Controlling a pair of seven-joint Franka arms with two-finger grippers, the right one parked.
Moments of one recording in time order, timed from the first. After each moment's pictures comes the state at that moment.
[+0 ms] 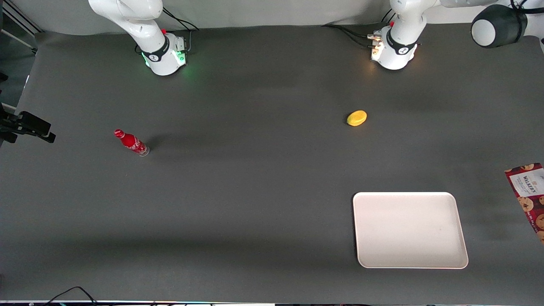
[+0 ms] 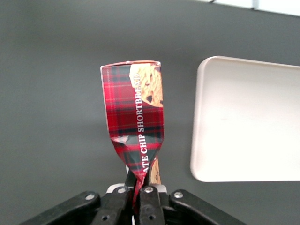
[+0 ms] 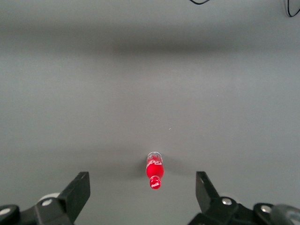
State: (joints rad) arm 0.29 0.81 0.22 -0.96 -0.36 1.77 0.44
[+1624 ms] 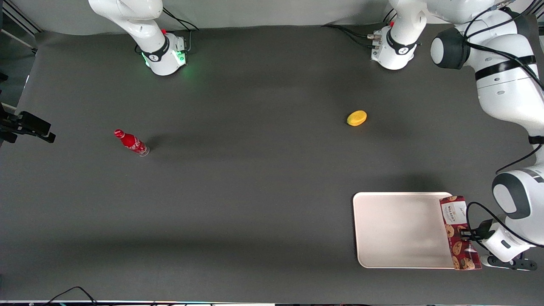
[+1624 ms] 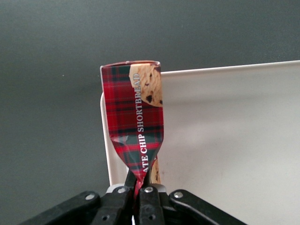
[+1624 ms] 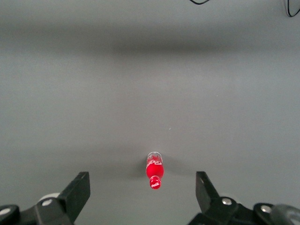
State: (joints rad) arm 0.04 1.00 0.17 -0.97 -0.22 2.02 0.30
